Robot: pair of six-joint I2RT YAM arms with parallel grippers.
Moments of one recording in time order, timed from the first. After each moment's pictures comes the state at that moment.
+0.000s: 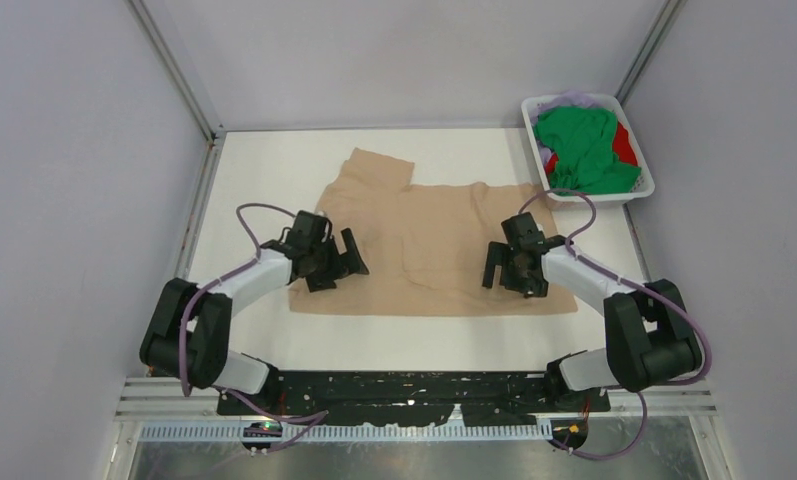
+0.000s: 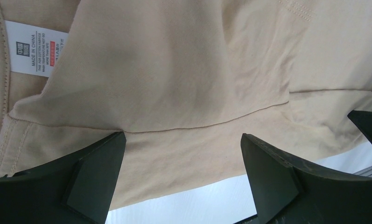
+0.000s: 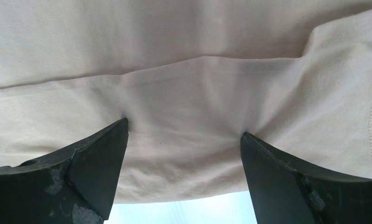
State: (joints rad) left arm -0.35 1.49 0.78 -0.29 0.18 -0.69; right arm 0.30 1.43 0.74 -0.51 0.12 0.48
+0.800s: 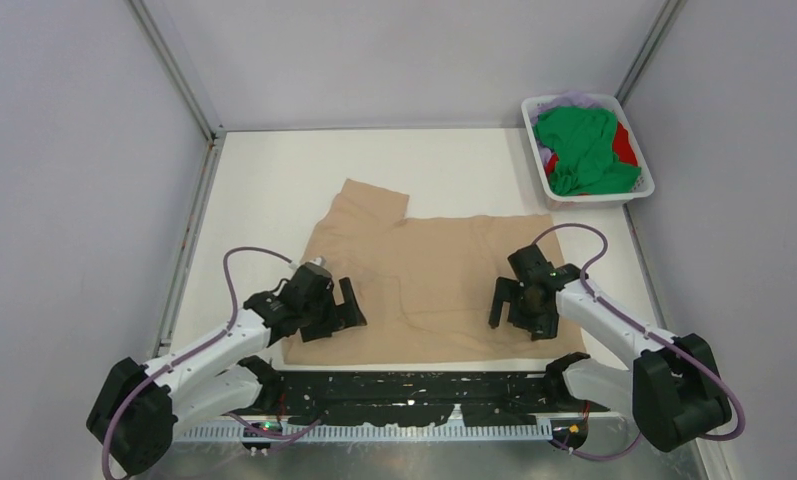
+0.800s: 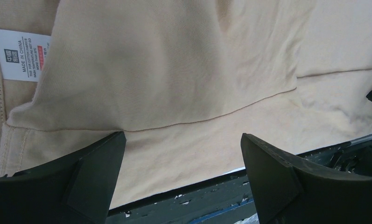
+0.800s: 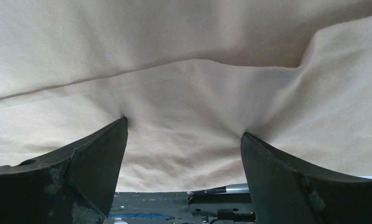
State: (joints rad) left arm -0.64 0.99 0.45 -0.48 0.05 -0.89; right arm 0.36 1.13 0.54 -0.78 0.02 0.61
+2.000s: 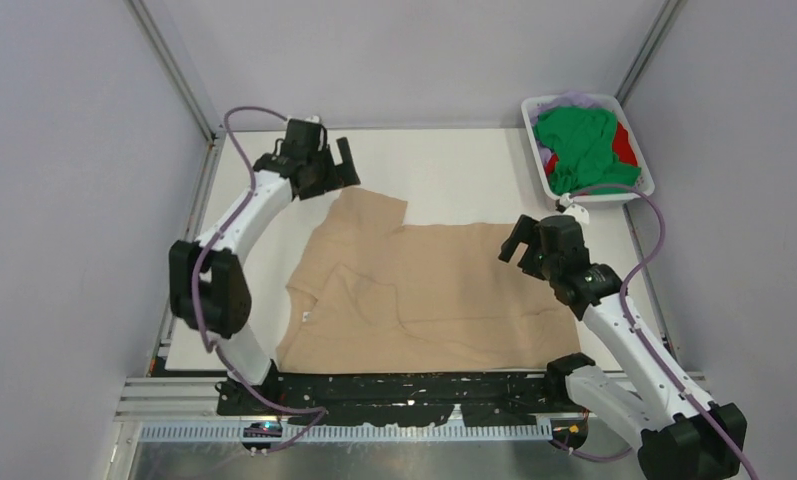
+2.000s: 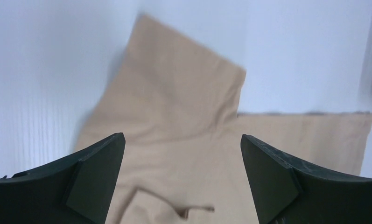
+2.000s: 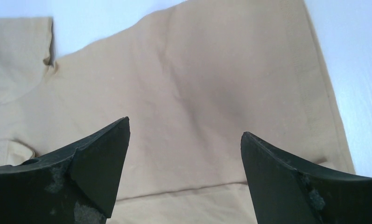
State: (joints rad) left arm -0.30 1.60 1.34 -0.56 0.03 -0.54; right arm 0.32 0.86 0.71 -0.57 0.22 0.62
